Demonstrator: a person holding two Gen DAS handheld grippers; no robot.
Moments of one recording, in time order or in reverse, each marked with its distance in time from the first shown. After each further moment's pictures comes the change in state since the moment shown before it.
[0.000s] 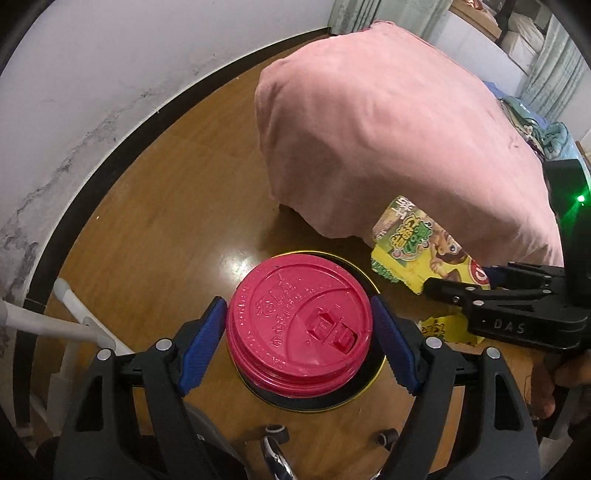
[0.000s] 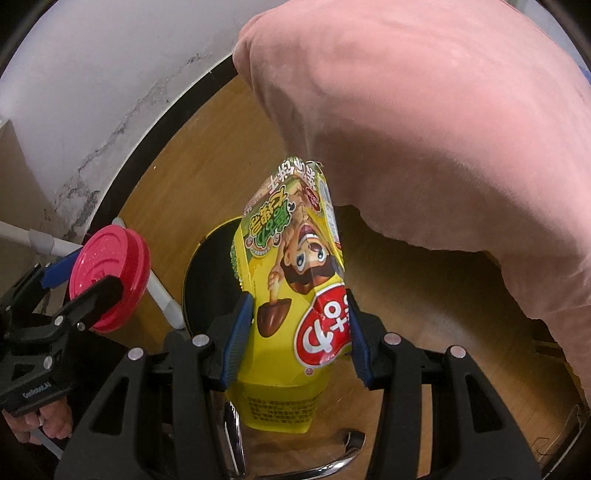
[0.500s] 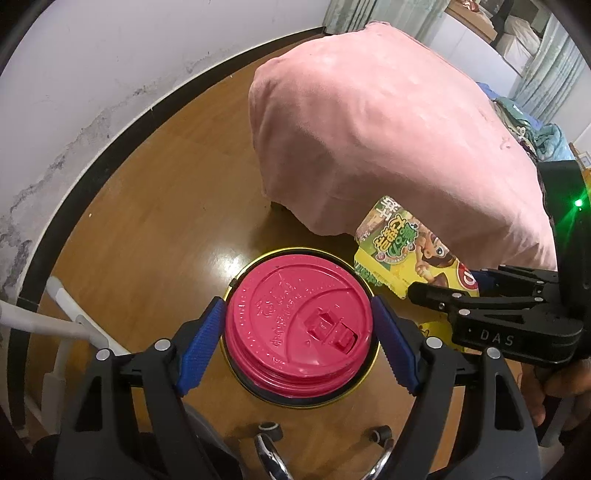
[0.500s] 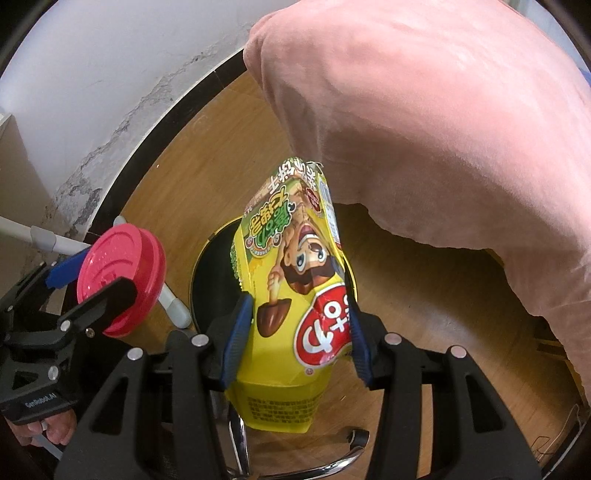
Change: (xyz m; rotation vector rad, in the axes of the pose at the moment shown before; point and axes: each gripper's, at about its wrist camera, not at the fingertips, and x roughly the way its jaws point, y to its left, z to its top) left arm -0.010 0.000 -0.004 -0.013 0.004 -0.039; right arm -0.002 0.005 -0.002 -0.008 -0.008 -0.003
